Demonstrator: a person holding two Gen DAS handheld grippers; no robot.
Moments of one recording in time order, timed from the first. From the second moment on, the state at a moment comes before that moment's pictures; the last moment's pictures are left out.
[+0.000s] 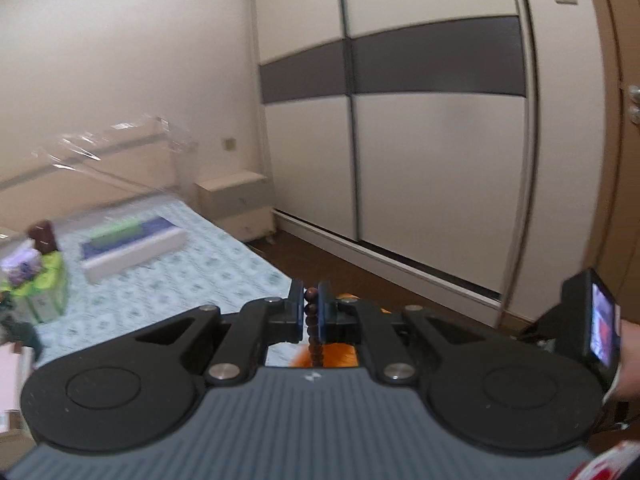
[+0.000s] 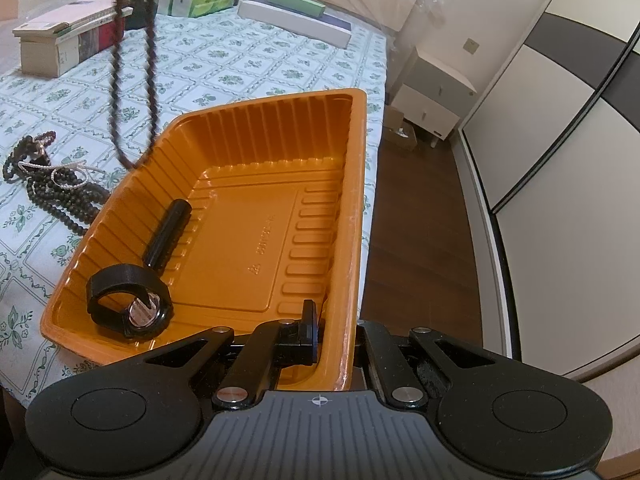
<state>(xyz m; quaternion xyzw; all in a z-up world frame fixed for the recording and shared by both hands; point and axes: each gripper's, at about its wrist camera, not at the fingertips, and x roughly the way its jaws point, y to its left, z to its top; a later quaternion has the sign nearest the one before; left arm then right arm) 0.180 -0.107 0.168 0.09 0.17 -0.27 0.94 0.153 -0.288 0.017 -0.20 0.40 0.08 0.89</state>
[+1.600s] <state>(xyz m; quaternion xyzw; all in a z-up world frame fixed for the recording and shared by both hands) 0.204 -0.063 0.063 0.09 0.30 -0.20 0.93 0.153 -0.287 0.013 -0.20 0.40 0.08 0.89</state>
